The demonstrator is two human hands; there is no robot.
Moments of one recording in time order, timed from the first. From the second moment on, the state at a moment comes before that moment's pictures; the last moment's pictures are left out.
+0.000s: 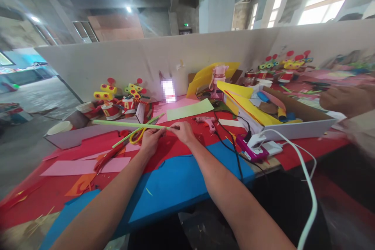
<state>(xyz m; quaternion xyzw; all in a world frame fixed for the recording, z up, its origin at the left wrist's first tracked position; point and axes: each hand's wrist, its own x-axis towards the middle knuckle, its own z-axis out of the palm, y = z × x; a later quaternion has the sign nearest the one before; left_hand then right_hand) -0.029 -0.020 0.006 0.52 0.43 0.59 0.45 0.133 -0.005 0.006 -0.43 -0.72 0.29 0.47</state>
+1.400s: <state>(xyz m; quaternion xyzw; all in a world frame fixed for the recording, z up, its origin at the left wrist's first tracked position) -0.041 -0.017 0.012 0.48 0.45 0.60 0.45 0.151 -0.010 0.015 -0.45 -0.62 0.41 0.49</state>
